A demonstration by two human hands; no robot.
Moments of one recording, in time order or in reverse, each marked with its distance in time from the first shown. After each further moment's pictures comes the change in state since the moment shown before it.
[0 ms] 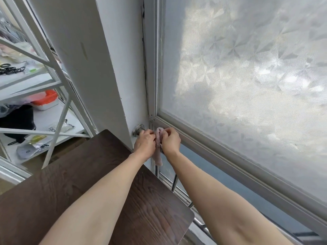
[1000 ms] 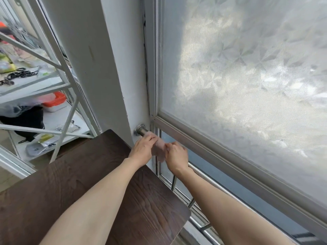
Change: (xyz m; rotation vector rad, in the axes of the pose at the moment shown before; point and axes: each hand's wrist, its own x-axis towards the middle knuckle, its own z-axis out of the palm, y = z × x) left_hand -0.044 -0.004 -0.007 0.048 -0.009 0.191; right_hand -0.026 0.050 -0.036 -0.930 -0.140 -0.452
